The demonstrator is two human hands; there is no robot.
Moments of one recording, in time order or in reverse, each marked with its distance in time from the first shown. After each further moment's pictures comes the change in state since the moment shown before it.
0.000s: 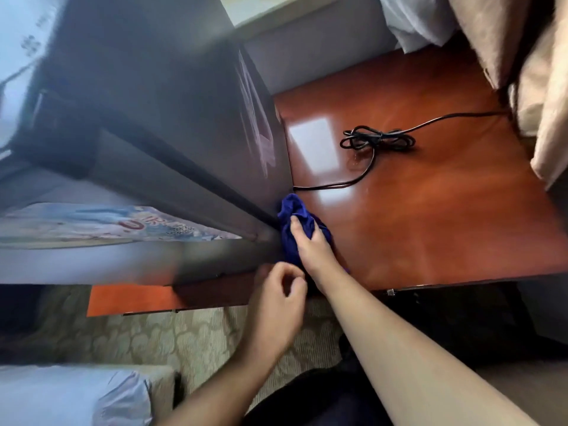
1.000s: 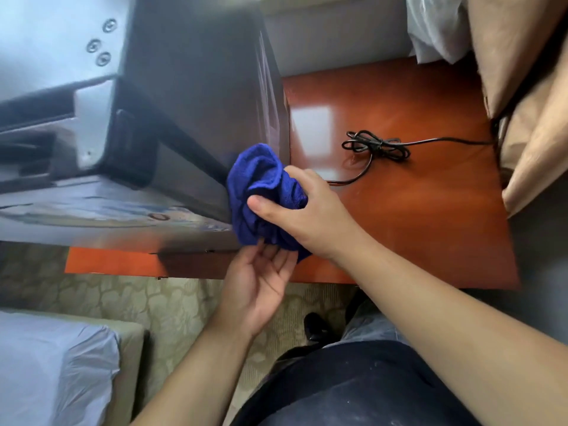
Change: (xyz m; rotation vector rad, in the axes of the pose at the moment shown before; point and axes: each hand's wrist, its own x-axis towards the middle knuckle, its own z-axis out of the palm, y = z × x) left_hand -0.001 0.082 -0.050 -1.716 0.005 -0.615; right_hand -0.083 -0.134 -0.019 -0.497 -0.190 -0.488
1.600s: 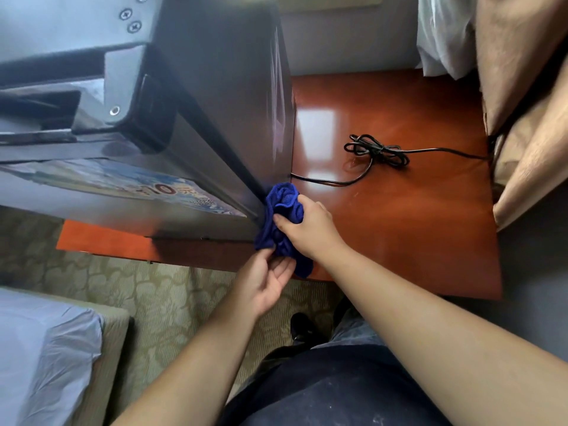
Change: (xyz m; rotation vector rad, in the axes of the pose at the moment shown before) left_hand 0.044 -0.031 -0.036 0.129 0.265 -0.123; right_hand 0.009 0.072 0.025 -0.275 0.023 0.235
